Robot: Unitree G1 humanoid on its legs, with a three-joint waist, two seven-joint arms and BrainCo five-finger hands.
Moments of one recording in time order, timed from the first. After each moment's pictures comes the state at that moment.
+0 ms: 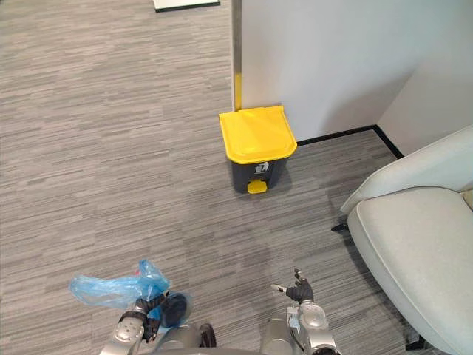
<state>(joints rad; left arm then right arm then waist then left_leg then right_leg) 0.09 0.17 -0.07 0.79 0.13 -0.16 0.10 -0.03 -0.09 -0.06 0.89 -0.04 -0.13 -0.08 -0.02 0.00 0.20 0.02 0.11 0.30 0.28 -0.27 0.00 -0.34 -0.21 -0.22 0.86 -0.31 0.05</state>
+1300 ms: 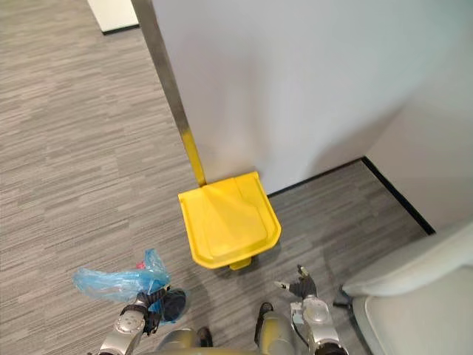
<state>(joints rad) 0.05 0.14 -0.07 0.85 0.12 -0.16 0.09 -0.02 -0.14 -0.06 0.93 -0.05 -0.13 -0.09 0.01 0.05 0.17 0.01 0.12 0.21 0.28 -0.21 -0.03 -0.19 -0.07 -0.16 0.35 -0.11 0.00</state>
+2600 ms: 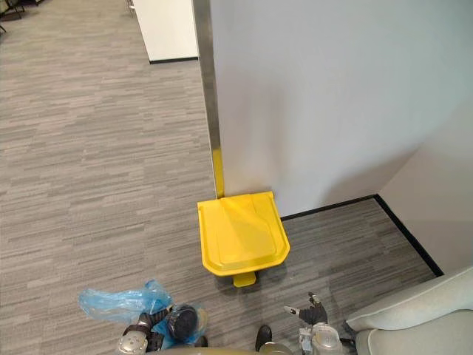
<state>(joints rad) 0.11 0.13 -0.07 0.88 0.12 -0.16 0.09 0.07 -0.12 -0.12 0.96 -0.05 -0.13 -0.10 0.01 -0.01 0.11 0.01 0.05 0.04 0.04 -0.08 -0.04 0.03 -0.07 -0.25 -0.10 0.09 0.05</state>
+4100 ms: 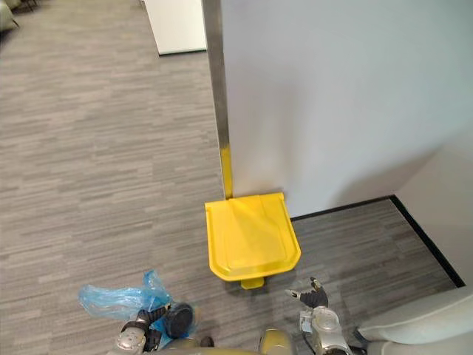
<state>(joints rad) 0.08 0.16 -0.07 0.92 0.12 -0.16 0.09 -0.04 -0.13 -0.15 0.98 -0.04 -0.11 -0.11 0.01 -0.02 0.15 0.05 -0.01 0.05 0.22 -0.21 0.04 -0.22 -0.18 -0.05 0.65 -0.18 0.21</state>
